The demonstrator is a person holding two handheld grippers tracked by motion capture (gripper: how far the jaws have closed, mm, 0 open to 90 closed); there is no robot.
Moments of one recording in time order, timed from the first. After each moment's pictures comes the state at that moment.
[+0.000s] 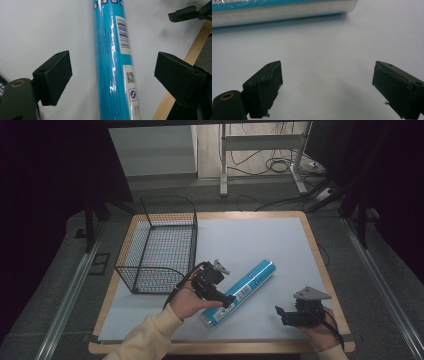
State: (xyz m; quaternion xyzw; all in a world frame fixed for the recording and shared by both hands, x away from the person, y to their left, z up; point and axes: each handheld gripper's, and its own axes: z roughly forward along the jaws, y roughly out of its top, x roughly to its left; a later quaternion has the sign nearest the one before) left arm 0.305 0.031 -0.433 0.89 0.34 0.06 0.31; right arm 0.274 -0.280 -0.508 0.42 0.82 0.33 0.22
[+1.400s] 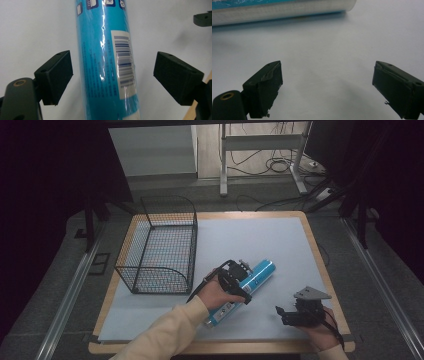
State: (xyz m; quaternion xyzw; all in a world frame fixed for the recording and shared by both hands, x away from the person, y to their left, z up) left arm 0.345 -0.036 -0.466 0.92 0.33 0.03 0.23; right arm 0.275 -0.281 -0.510 0.42 0.82 0.33 0.22
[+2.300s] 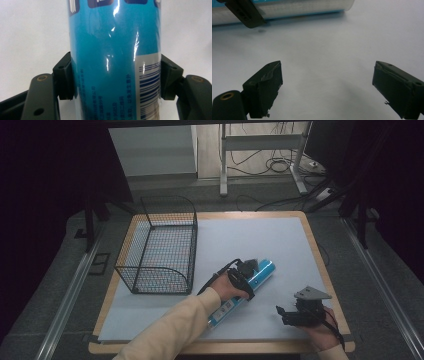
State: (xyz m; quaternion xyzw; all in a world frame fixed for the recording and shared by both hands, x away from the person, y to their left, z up) left arm 0.380 -0.061 -0.495 0.92 0.36 -0.03 0.14; right arm 0.275 -0.282 -0.509 0.42 0.82 0.33 0.22
